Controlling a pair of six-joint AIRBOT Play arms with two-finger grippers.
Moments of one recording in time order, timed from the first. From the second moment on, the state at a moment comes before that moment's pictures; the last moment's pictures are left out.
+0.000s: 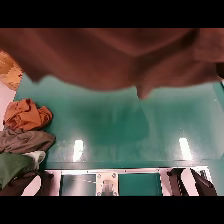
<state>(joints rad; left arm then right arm) 0.18 -0.89 2.16 0.88 -1.15 -1.36 -0.69 -0.69 1.68 -0.30 1.01 1.29</state>
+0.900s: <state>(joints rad) 0.03 -1.54 1.59 0.83 -1.06 -1.23 -0.46 -1.34 1.25 -0.58 0.83 1.13</state>
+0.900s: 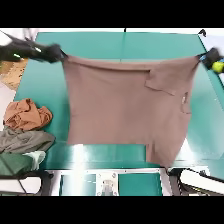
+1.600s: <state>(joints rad) 0.00 -1.79 1.62 0.72 -0.68 -1.23 -0.43 -1.84 1.71 -0.58 0.79 1.12</state>
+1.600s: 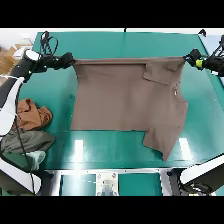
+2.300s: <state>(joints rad) 0.00 -1.80 1.60 0.92 -1.02 -1.26 -0.48 -1.76 1.59 -1.01 1.13 1.28</state>
